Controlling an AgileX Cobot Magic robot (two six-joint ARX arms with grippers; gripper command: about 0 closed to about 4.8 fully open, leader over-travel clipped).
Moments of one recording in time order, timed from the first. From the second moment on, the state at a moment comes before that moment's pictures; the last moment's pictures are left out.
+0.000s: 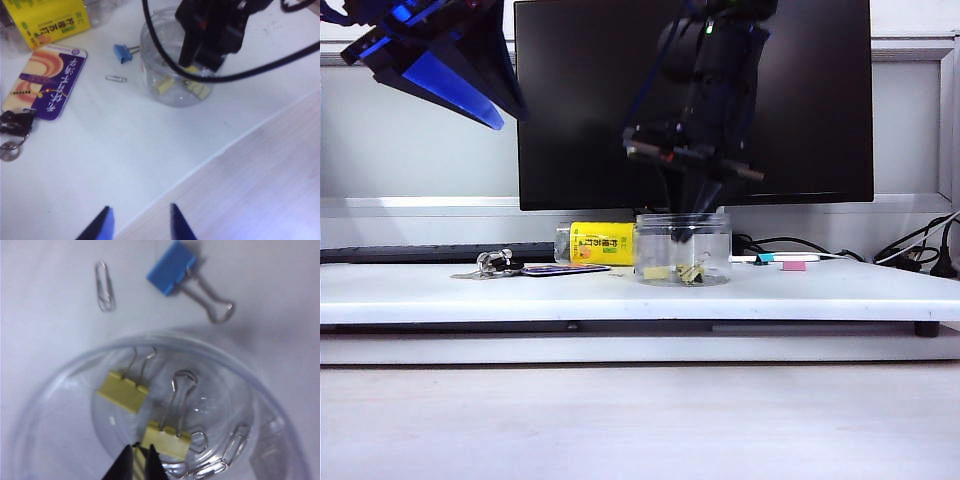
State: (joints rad) left arm -0.59 1.16 0.94 -0.42 0.06 0.00; right arm 0.51 2.13 2.00 -1.11 -0.13 -0.03
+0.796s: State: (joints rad) left arm -0.59 1.15 0.94 -0.47 0.07 0.00; right arm 0.50 2.16 2.00 -1.10 -0.06 -0.03
